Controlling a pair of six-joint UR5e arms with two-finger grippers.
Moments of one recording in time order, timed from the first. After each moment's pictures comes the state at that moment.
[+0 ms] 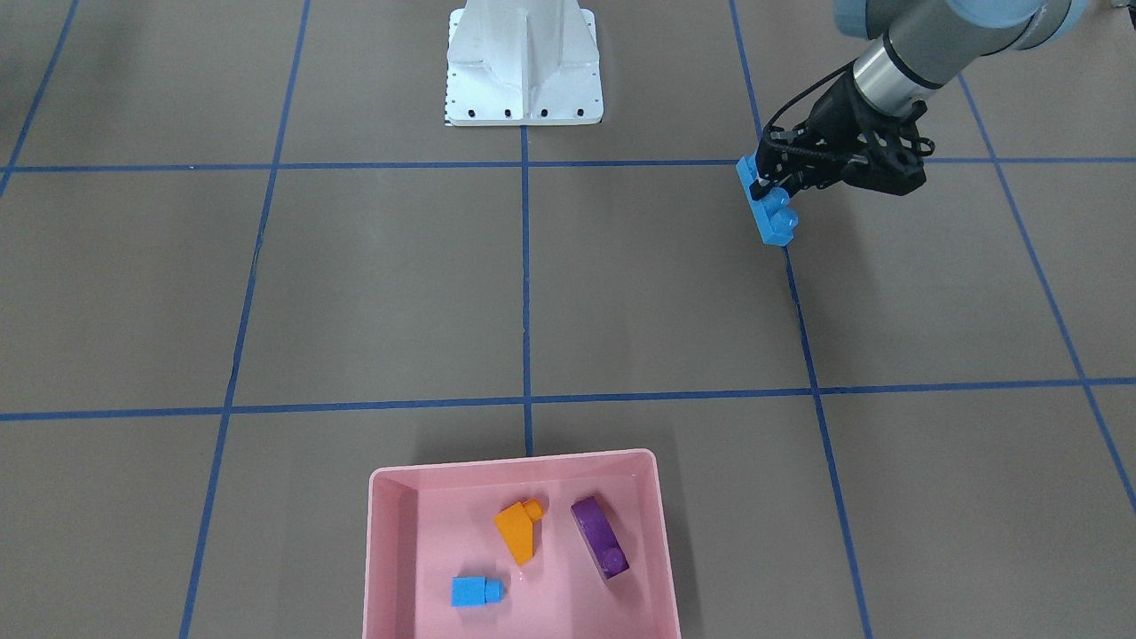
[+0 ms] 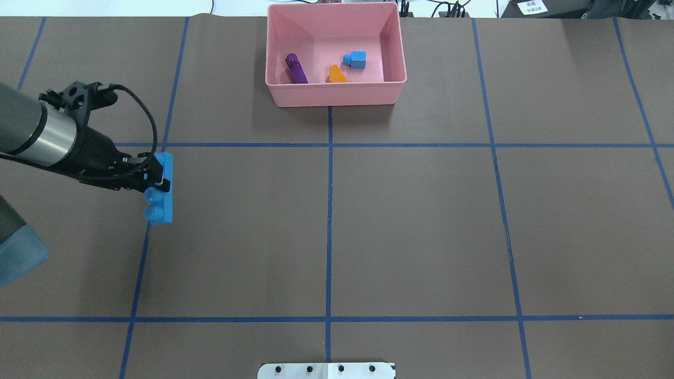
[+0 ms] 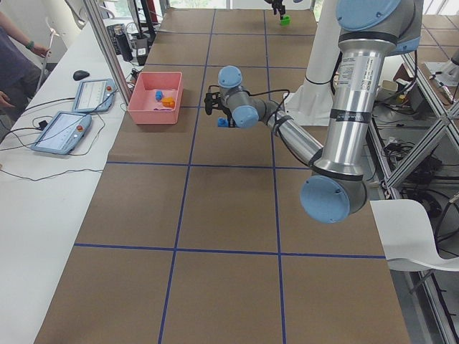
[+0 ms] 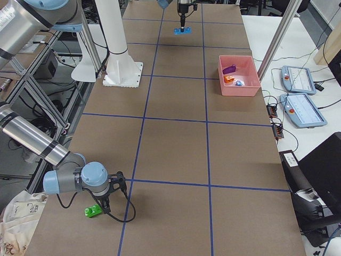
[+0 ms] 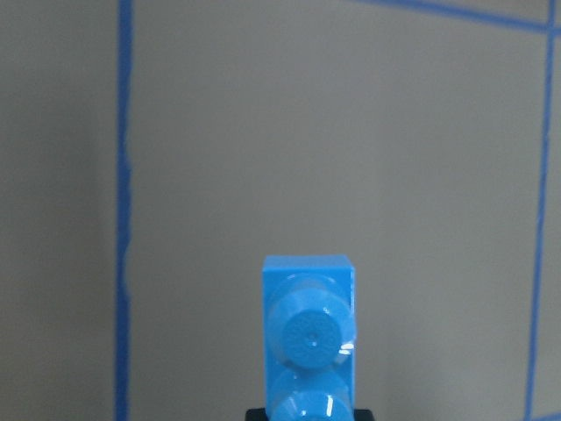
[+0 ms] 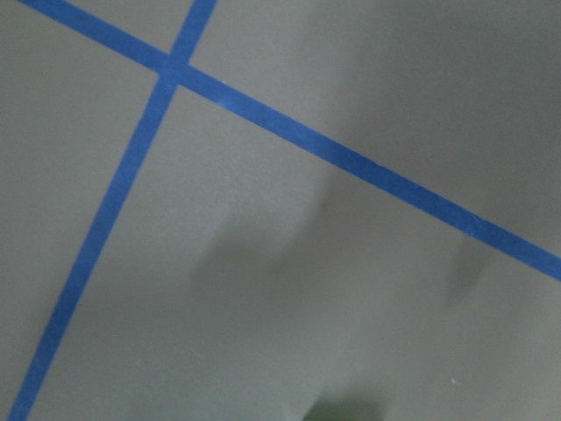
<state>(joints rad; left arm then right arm) -0.85 -1.79 -2.00 -1.88 -2.28 -1.16 1.31 -2.31 1.59 -0.80 2.30 -0.23</state>
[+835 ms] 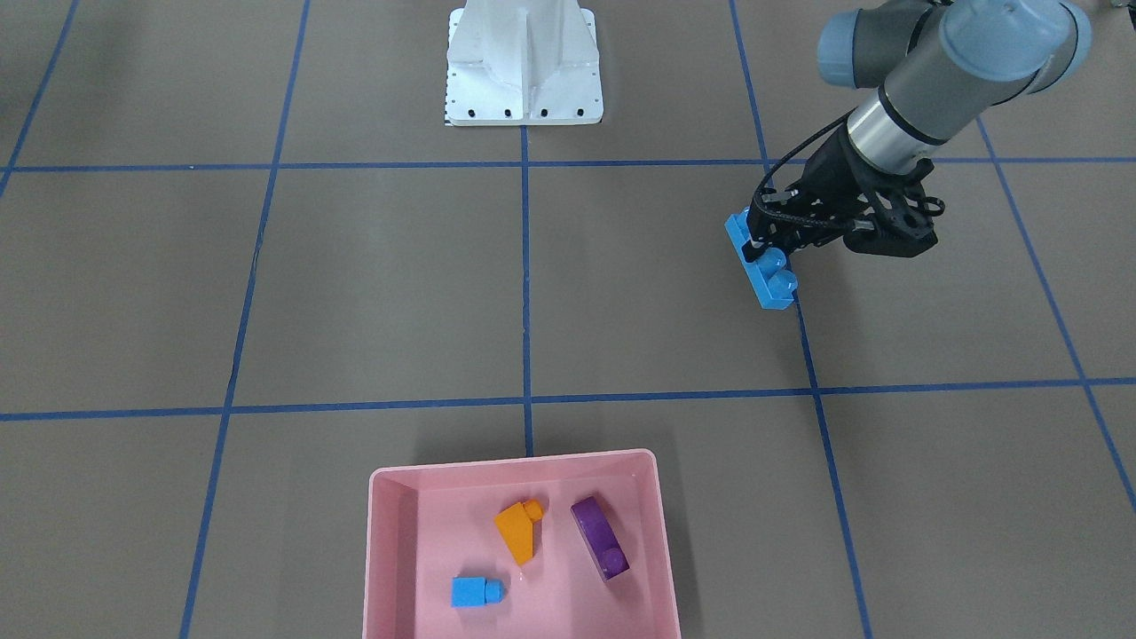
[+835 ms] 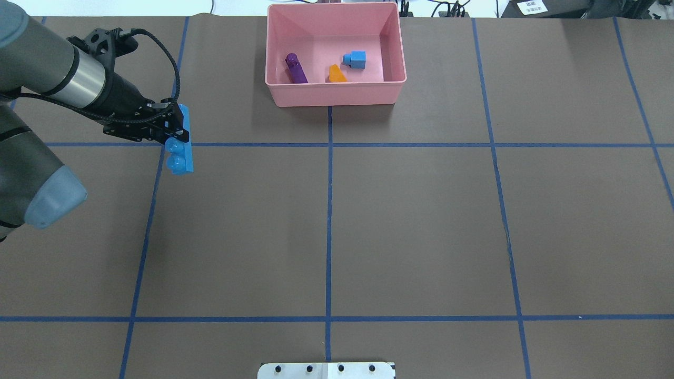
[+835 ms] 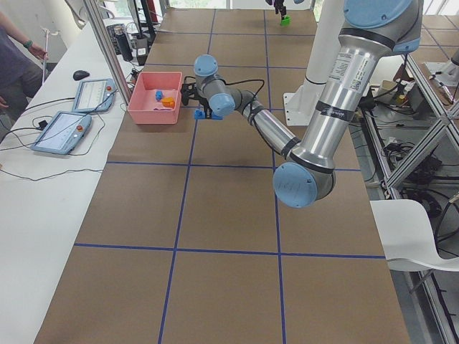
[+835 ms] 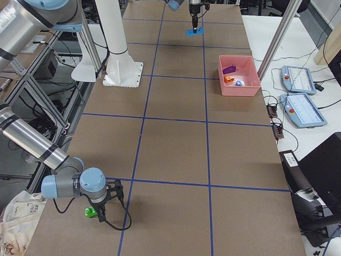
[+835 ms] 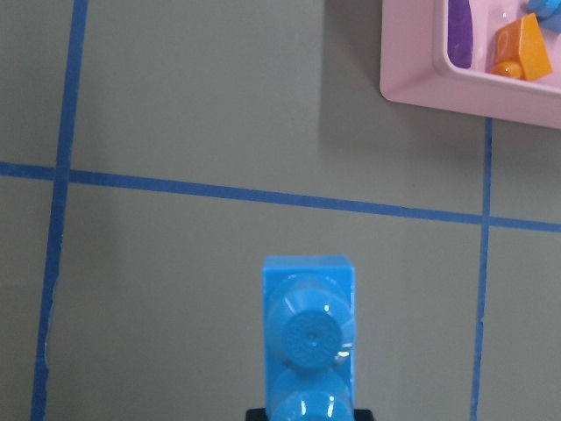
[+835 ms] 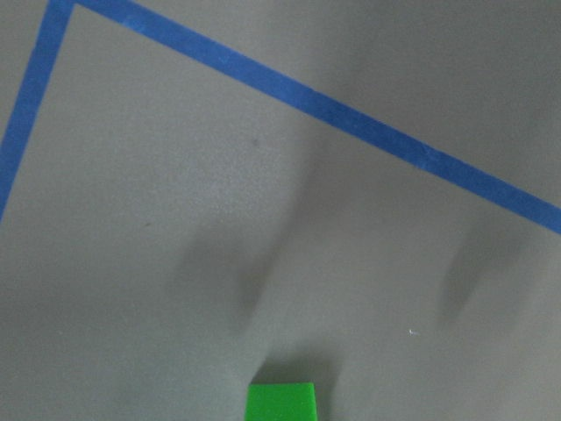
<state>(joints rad) -0.92 -1.94 -1.86 -1.85 -2.28 -1.16 1.31 -2.29 1.52 -0.80 2.27 -0.22</state>
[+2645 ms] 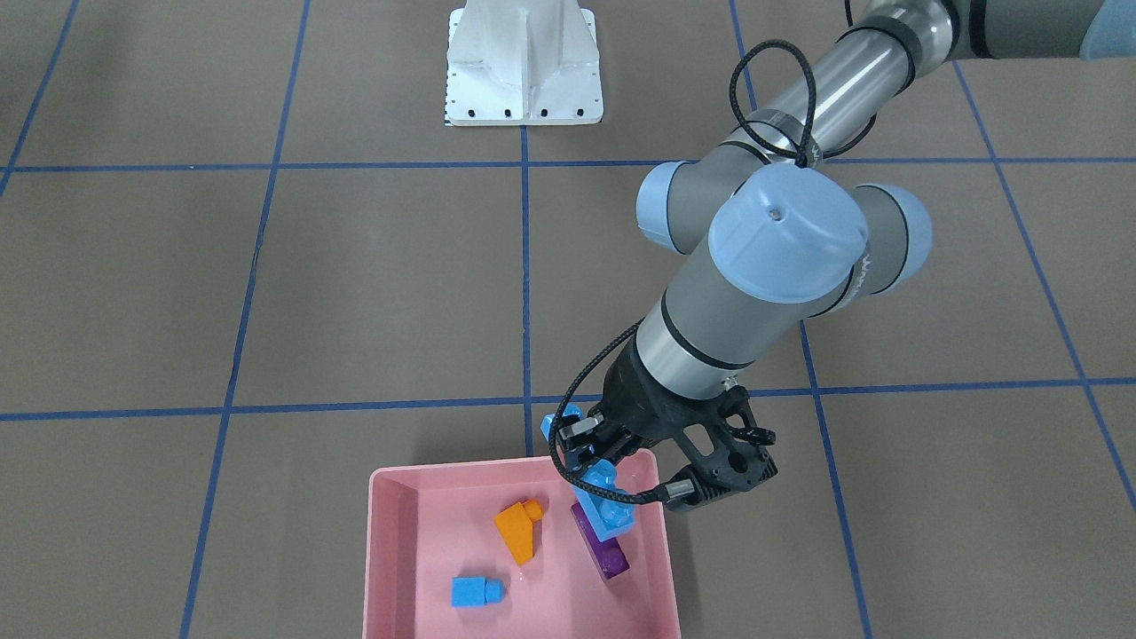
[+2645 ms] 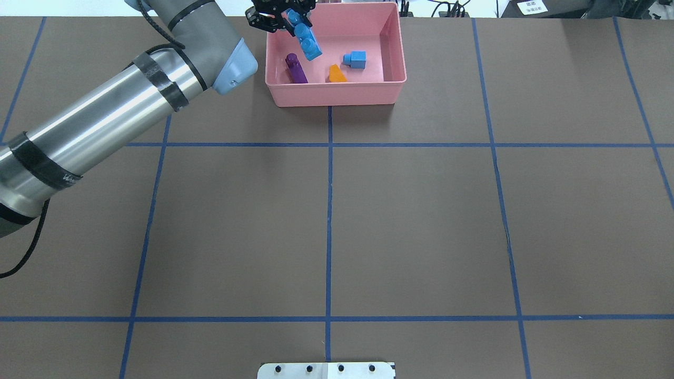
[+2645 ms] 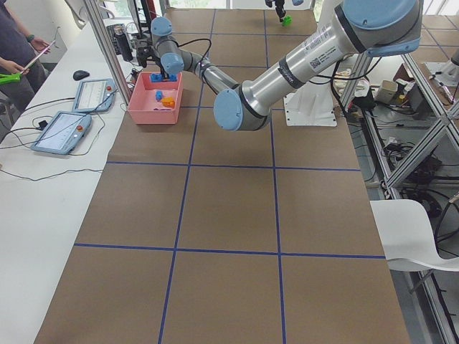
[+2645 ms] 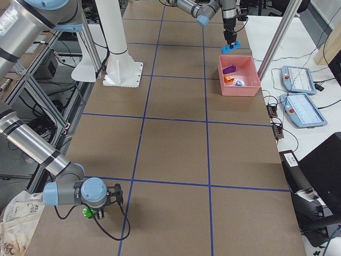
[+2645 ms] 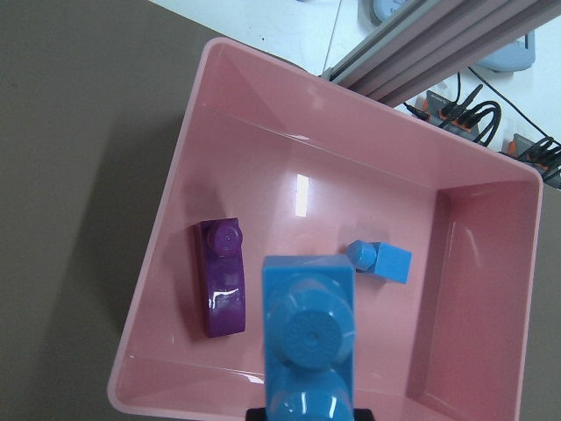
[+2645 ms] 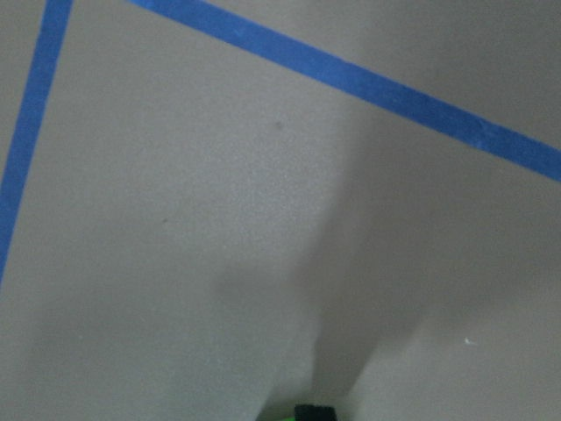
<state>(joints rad) -0.93 -2.66 -1.05 -2.06 -2.15 -1.46 1.31 -2.25 1.44 -0.80 2.37 -0.22</state>
